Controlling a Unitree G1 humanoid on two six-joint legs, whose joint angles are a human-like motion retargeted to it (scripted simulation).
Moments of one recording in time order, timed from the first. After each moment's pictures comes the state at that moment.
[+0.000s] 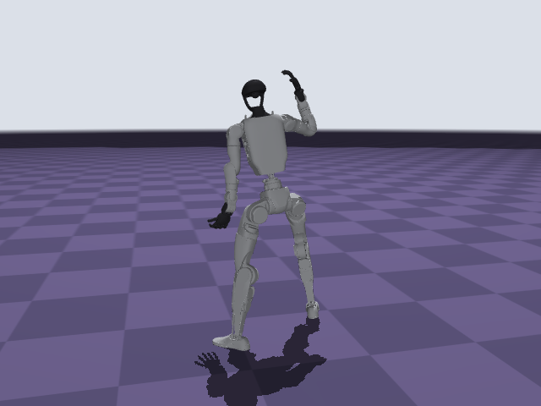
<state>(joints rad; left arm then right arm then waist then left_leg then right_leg) 0.04 0.20 0.90 1.47 -0.90 -0.08 -0.68 -0.67 -1.07 -0.61 -0.25 0.70 -0.64 0.12 -0.17 -0.02 -0.11 -0.16 0.45 0.52 0.04 0.05 -0.26 -0.57 -0.37 -0.43 0.82 -0.38 0.04</state>
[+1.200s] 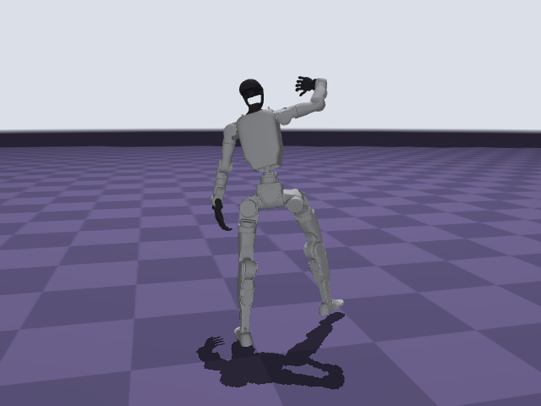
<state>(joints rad) 0.10 0.39 0.43 1.50 -0.36 -0.12 -0.47 -0.57 -1.63 -0.43 0.28 -1.15 -0.83 -0.94 -0.17 -0.11 -0.01 -0.02 0.23 0.37 0.13 -0.31 -0.26 -0.58 -0.34 -0.48 0.31 0.12 -0.01</state>
